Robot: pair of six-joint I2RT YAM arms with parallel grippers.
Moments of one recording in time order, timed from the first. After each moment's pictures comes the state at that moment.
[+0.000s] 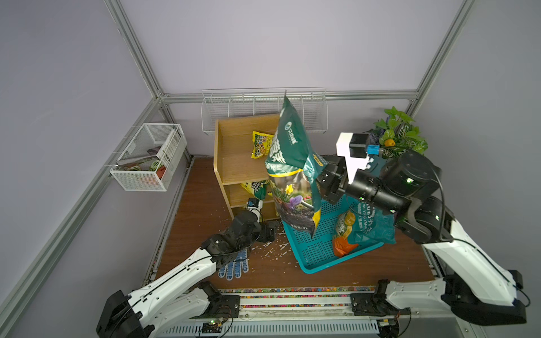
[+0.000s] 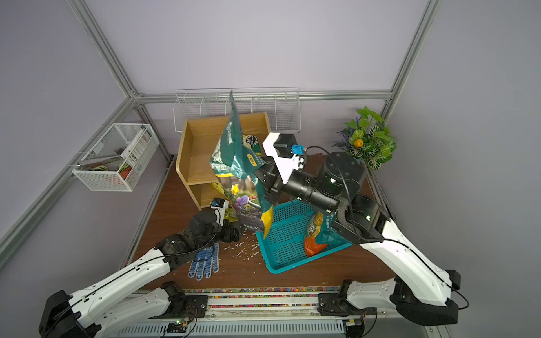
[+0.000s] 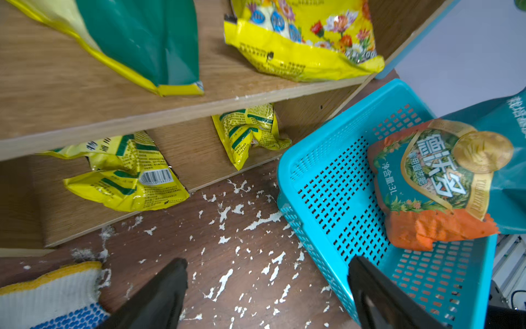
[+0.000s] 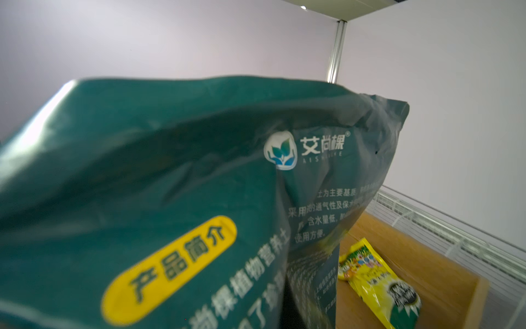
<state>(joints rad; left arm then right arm) -0.79 0.98 0.64 -0.28 -0.07 -0.51 0.99 1.16 1.69 -0.39 -0.11 -0.10</state>
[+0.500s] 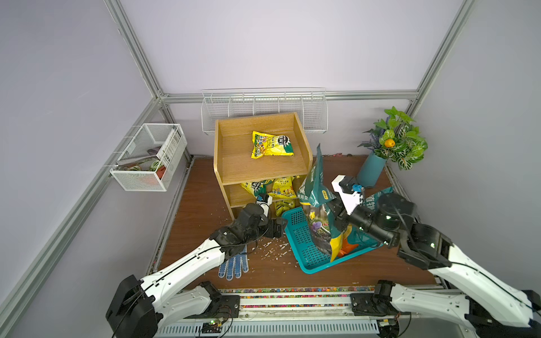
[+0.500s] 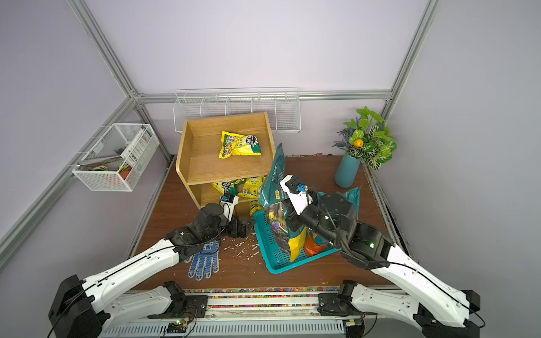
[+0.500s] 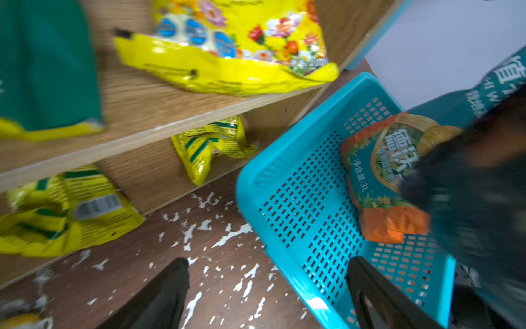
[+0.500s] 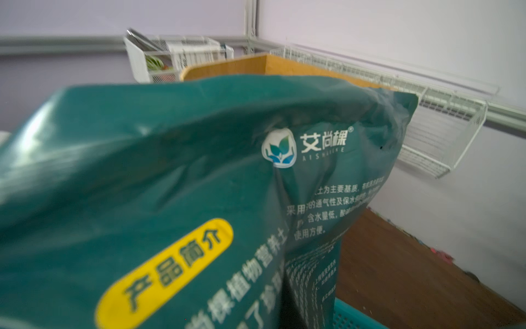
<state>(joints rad) -0.79 1.11 0.73 -0.22 0.07 -0.47 0.99 0.91 1.16 -0.47 0.25 -0.08</state>
